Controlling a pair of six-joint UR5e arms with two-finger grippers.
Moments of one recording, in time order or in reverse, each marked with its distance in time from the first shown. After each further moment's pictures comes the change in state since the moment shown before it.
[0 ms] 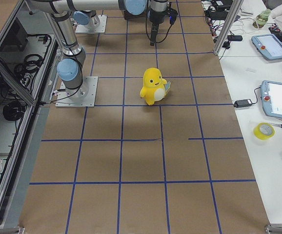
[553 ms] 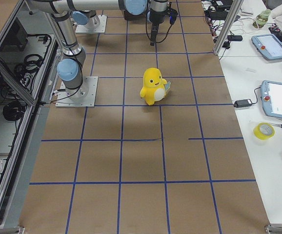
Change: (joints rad) left arm -0.049 0.000 0.002 -0.003 0.005 -0.003; right arm 0.001 0.000 0.000 0.000 0.000 0.000
